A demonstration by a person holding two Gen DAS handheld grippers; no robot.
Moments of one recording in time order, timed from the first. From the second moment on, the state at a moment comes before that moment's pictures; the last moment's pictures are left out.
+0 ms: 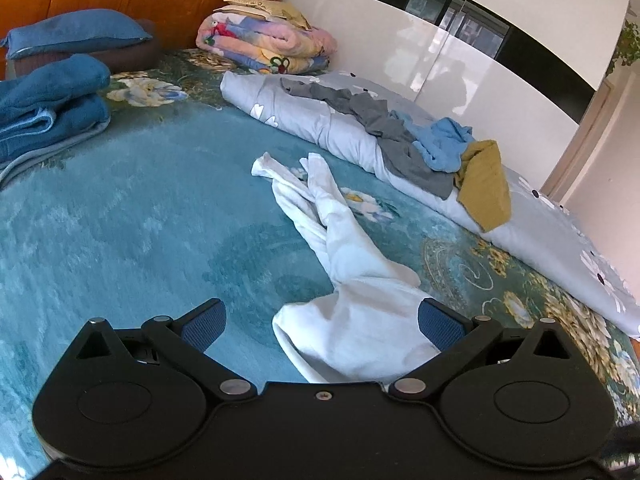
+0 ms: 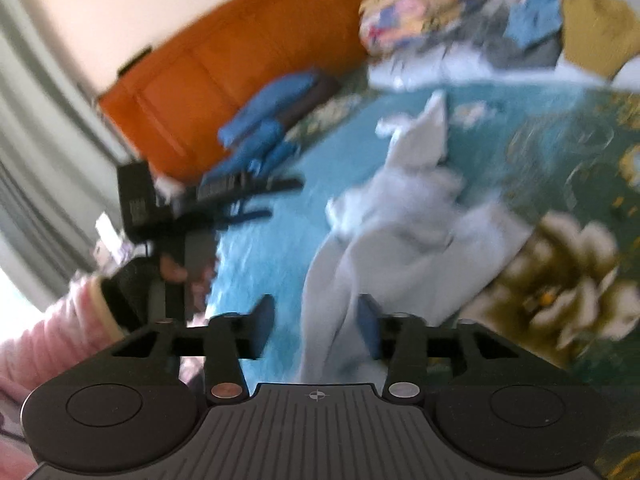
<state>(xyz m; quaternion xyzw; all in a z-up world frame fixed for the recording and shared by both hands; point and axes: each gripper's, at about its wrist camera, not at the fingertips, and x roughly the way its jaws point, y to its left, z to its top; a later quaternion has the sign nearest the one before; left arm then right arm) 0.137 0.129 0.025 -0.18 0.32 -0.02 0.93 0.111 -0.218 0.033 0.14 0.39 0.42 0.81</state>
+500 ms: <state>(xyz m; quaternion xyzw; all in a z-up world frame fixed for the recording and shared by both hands) 0.163 0.124 -0.018 -0.15 0.38 -0.02 0.91 0.192 -0.212 -0.041 0.18 0.44 0.26 0.84</state>
